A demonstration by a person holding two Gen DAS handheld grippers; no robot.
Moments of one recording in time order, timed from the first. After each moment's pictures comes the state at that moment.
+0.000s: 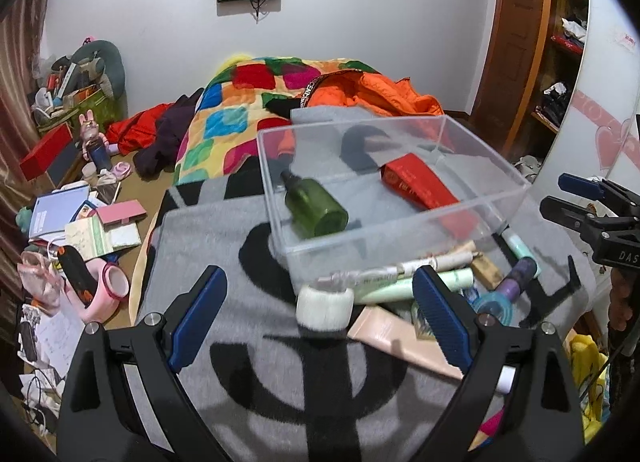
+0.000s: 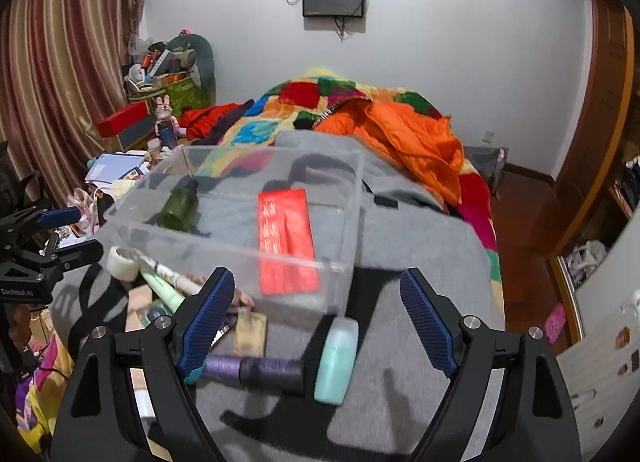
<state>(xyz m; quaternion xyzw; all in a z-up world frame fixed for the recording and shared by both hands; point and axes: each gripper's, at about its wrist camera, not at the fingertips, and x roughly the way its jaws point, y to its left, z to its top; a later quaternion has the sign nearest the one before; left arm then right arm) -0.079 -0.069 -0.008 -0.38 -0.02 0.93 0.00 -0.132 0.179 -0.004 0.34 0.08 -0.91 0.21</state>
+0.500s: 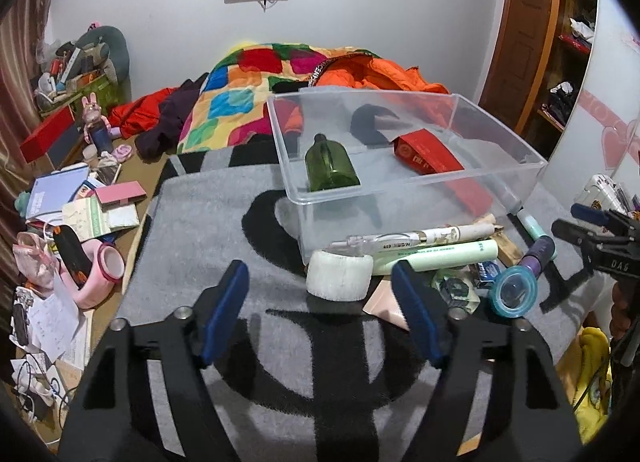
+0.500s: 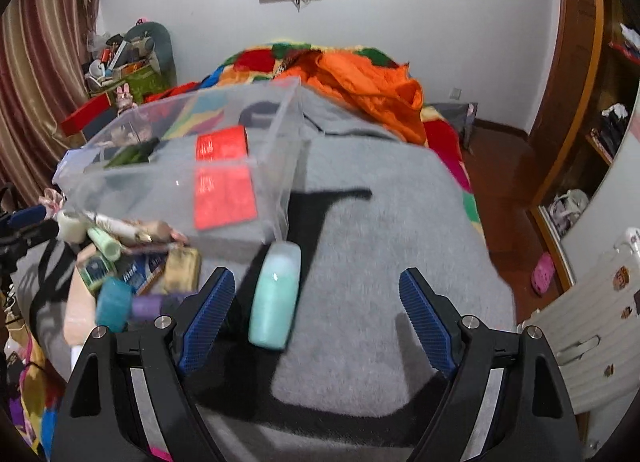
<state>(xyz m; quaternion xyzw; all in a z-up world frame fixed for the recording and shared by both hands) -0.075 -0.077 -0.038 -0.39 -0.04 0.92 0.00 -0.131 0.218 -0.056 0.40 0.05 -0.90 0.15</state>
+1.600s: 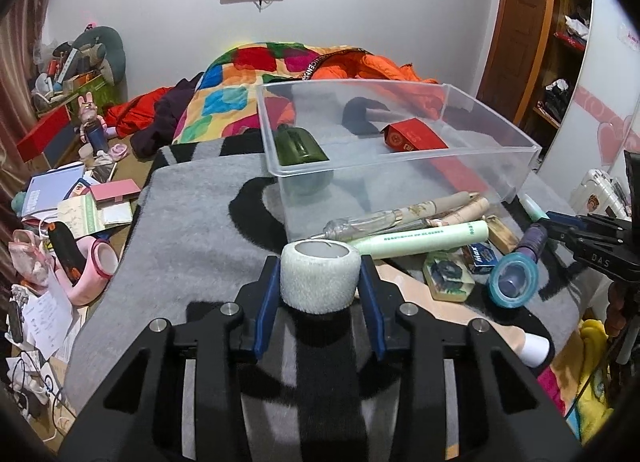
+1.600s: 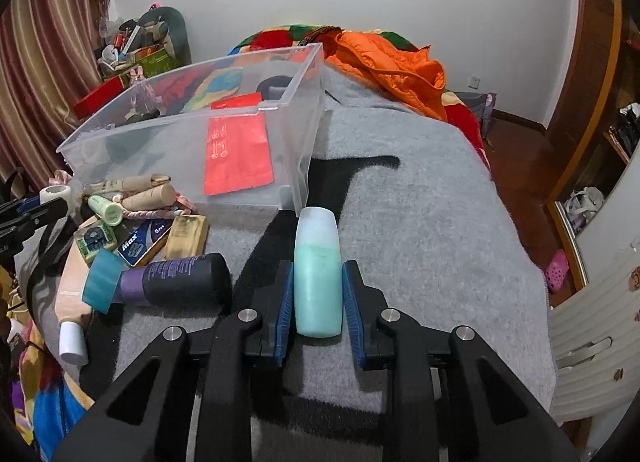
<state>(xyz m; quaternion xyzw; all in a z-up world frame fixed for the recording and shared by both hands) -0.062 -0.067 -0.046 -0.38 -0.03 0.92 0.00 -0.127 0.210 -0.077 0.41 0.06 -0.89 0.18</state>
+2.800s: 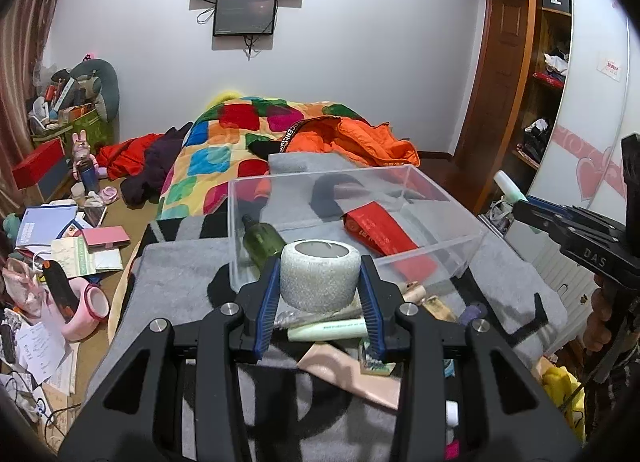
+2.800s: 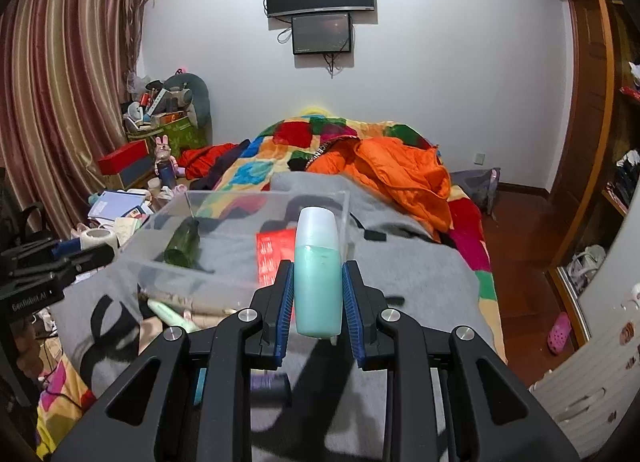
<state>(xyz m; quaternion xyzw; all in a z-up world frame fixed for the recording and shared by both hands) -0.069 -0.046 0.022 -0.30 -0.05 0.95 0.02 -0.120 0.192 0.019 0.28 0.04 -0.94 0.21</state>
